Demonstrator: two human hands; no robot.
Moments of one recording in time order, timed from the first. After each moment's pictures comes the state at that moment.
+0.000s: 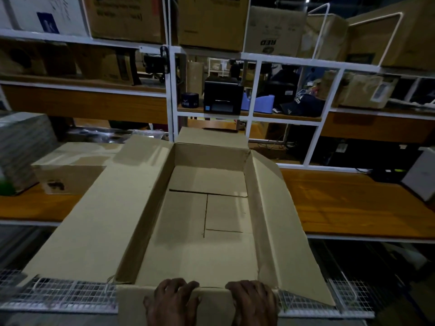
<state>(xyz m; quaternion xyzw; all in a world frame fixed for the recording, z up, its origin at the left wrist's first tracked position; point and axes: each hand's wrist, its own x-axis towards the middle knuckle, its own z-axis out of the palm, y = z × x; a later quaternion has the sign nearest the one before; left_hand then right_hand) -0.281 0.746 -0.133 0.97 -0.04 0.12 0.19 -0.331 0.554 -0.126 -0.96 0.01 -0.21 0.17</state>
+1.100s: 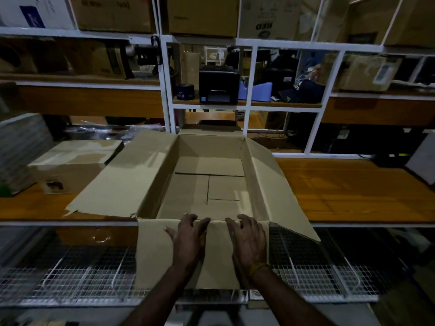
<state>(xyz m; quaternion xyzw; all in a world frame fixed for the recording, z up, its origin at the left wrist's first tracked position) -0.166 0.701 -0.096 0.95 -0.09 0.15 0.26 -0.207 0.535 -0.093 -0.98 0.07 -0.17 0.08</state>
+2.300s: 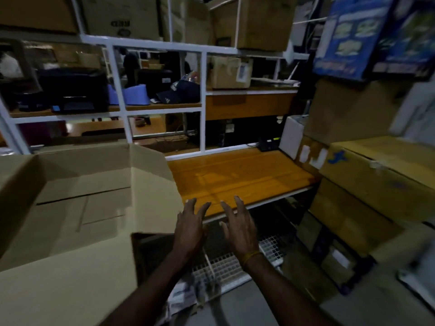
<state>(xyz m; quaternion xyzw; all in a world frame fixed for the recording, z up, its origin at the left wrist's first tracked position) -0.213 0.341 -0.062 0.90 -0.37 0.10 0.23 -0.298 0.205 -0.074 -0.94 0.20 -0.26 0.08</state>
